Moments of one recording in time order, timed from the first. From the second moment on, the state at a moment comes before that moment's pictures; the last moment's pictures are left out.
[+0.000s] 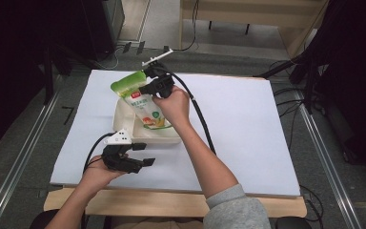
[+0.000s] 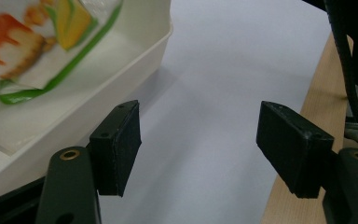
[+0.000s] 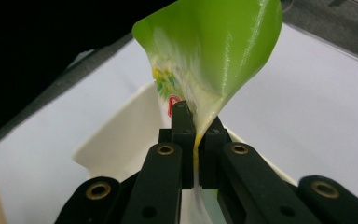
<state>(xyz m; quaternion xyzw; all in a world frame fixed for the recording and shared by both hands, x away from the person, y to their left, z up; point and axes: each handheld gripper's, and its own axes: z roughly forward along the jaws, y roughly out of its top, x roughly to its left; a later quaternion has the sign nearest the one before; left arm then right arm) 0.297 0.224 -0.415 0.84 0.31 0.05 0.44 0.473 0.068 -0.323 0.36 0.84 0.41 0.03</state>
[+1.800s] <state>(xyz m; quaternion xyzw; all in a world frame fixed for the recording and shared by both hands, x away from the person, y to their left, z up) 0.298 0.225 -0.416 0.84 0.31 0.05 0.44 0.450 -0.061 -0.356 0.37 0.82 0.43 0.05</state>
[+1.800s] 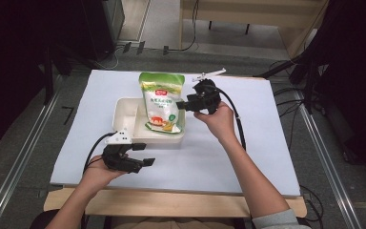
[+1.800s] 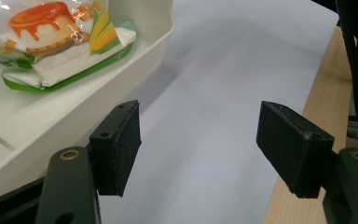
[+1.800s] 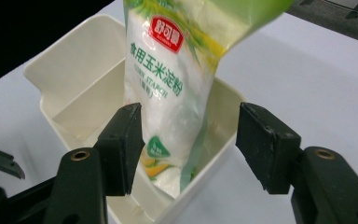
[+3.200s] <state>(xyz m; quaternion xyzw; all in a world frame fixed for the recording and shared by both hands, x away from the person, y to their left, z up) 0.297 0.227 -0.415 0.84 0.32 0.05 0.44 0.365 -0.130 -0.417 0.37 0.82 0.43 0.05</state>
